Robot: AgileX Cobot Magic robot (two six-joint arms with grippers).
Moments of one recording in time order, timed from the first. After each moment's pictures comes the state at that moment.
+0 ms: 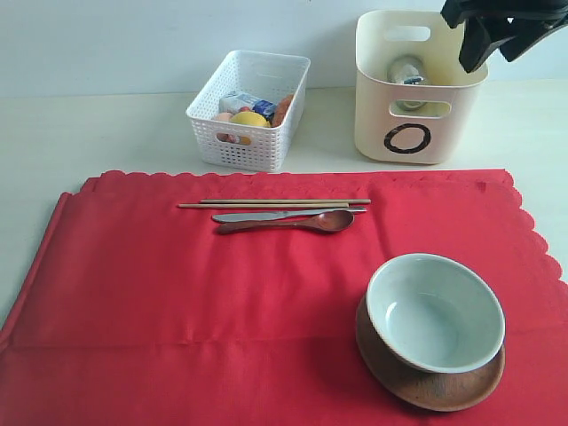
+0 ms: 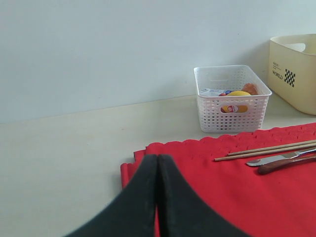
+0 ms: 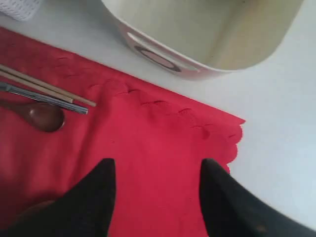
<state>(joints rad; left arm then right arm) -0.20 0.01 0.00 -0.10 0.19 0.18 0.04 1.78 -1.68 0.05 1.22 -0.19</state>
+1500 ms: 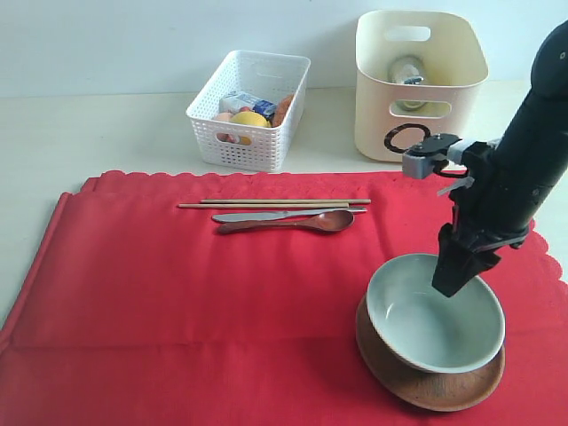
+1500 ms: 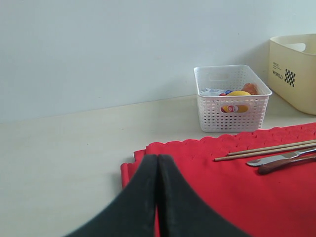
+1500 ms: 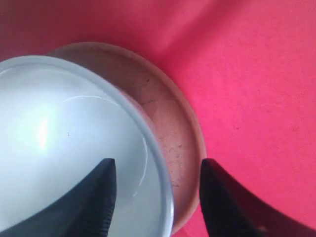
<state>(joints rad) -0.20 0.01 0.00 -0.10 0.19 0.18 0.04 1.83 -1.04 0.34 1.05 -0.83</state>
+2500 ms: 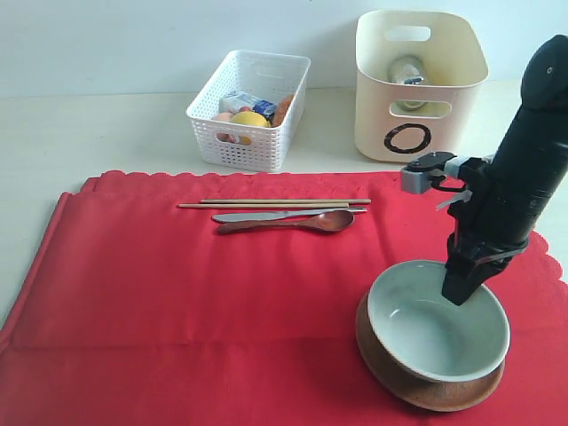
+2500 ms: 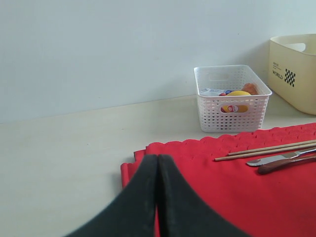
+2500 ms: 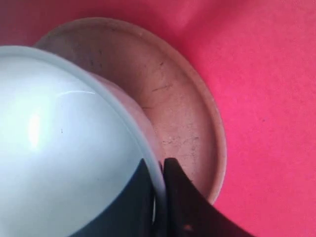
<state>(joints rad) -0.20 0.01 0.00 -0.10 0.19 0.18 0.04 1.87 -1.04 0.34 1.09 -0.85</state>
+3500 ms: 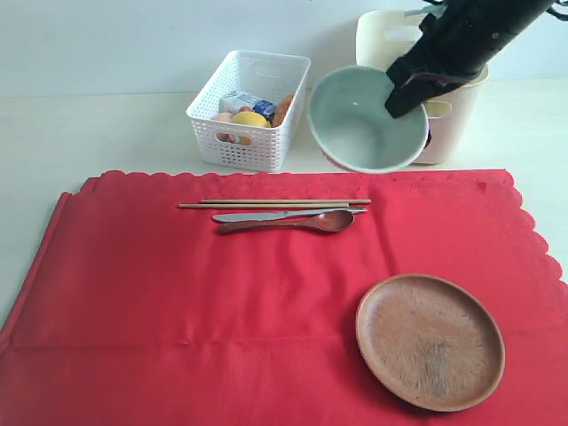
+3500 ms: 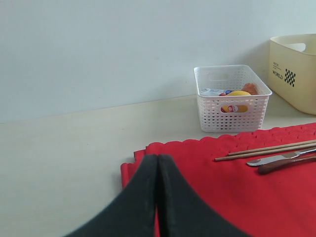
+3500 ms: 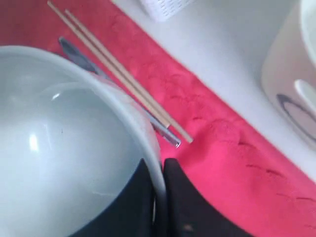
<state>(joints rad) -0.20 0.01 0.00 -0.10 0.19 0.18 0.04 1.88 -1.53 0.48 1.06 -0.69</state>
